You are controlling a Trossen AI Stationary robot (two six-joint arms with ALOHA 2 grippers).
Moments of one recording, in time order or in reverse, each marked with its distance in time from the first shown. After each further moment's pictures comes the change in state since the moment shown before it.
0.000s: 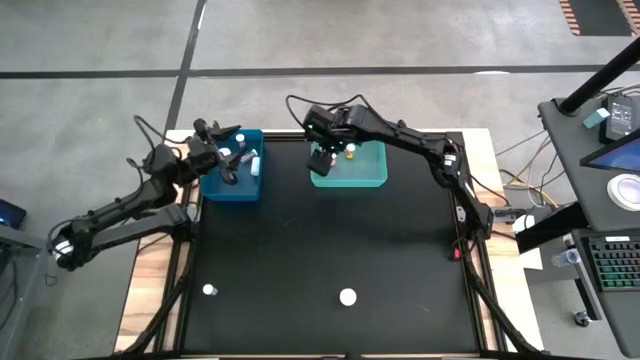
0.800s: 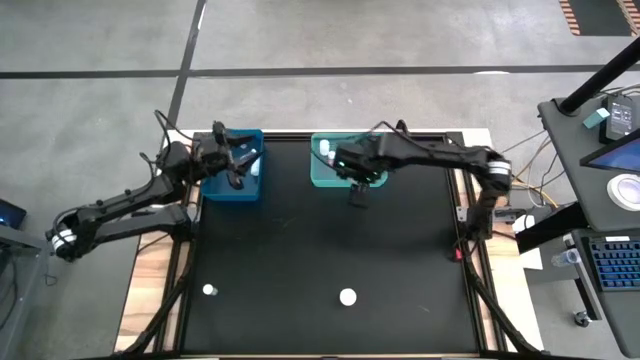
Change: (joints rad) left arm -0.023 0.116 -0.001 0.069 0.113 -0.141; right arm 0.132 -0.380 -0.600 0.012 -0.011 -0.108
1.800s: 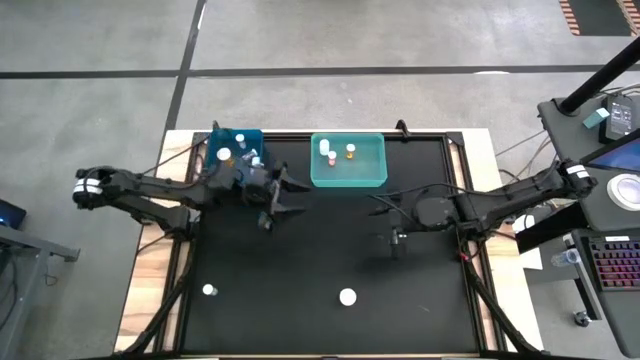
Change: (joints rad) left arm -0.580 0.482 0.276 0.217 -0.075 -0.180; right arm 0.450 -0.751 -1.049 1.218 0.119 -0.058
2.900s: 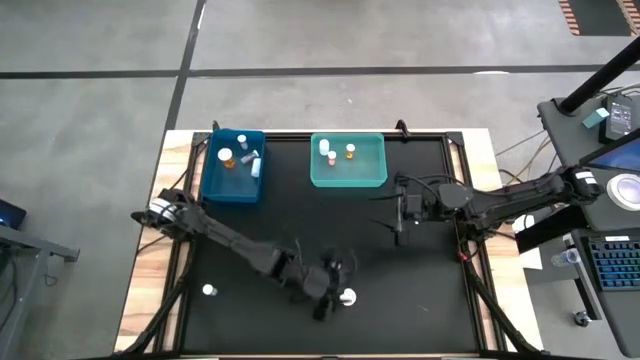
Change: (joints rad) left arm -0.464 0.733 0.722 -0.787 -0.432 0.128; right arm -0.129 -0.090 -0.205 0.545 -0.134 -0.130
